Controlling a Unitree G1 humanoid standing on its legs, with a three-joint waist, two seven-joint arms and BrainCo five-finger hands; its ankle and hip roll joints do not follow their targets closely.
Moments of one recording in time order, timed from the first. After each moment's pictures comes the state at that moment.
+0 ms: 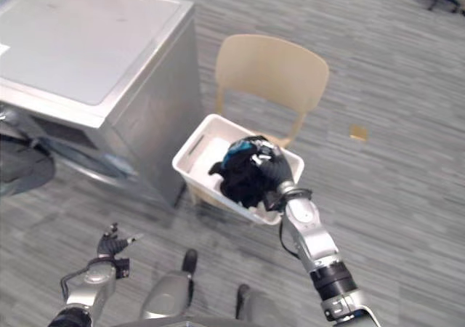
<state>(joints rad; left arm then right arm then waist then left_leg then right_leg) 0.05 0.32 -0.11 0.62 -0.26 0.00 0.20 -0.22 -0.33 0.26 0.10 0.38 -0.08 -0.04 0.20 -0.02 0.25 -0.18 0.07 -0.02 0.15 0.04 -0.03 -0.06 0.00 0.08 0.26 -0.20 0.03</state>
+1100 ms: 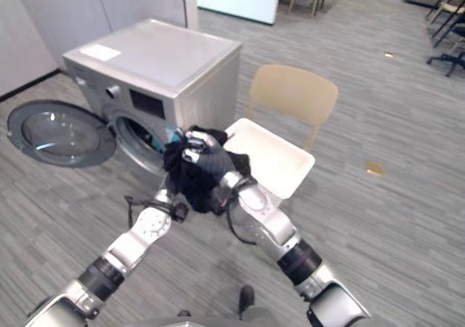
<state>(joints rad) -0.24 0.35 -0.54 0.16 -0.01 -0.01 0.24 -0.37 -0.25 0.58 -0.02 0.67 -0.04 -0.02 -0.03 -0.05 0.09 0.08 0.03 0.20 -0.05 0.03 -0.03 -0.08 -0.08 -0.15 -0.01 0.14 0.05</state>
